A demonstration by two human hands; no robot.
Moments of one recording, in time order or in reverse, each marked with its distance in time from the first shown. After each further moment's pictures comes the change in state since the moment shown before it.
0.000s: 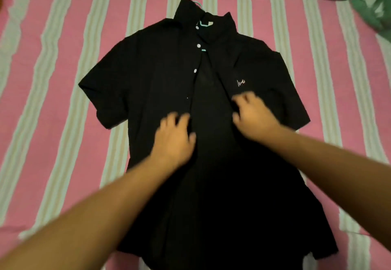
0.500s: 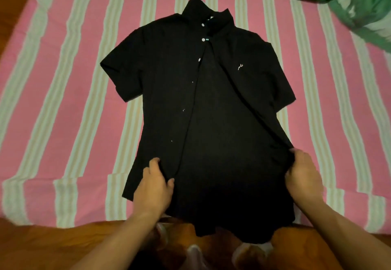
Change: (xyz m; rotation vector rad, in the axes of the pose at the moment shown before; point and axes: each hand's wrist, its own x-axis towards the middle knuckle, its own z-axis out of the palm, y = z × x) left_hand -0.214 -0.055 0.034 -0.221 -0.046 -0.389; right_hand -0.257 0.038 0.045 0.090 0.205 0.488
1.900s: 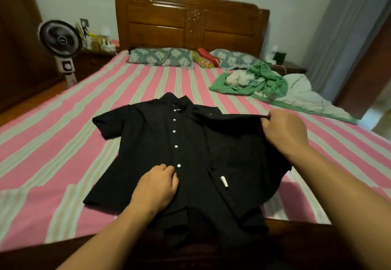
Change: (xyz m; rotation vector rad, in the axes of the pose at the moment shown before) left_hand 0.004 0.006 0.105 0.332 0.589 0.802; right_hand -0.030 0.020 -0.060 -0.055 0.742 -0.153
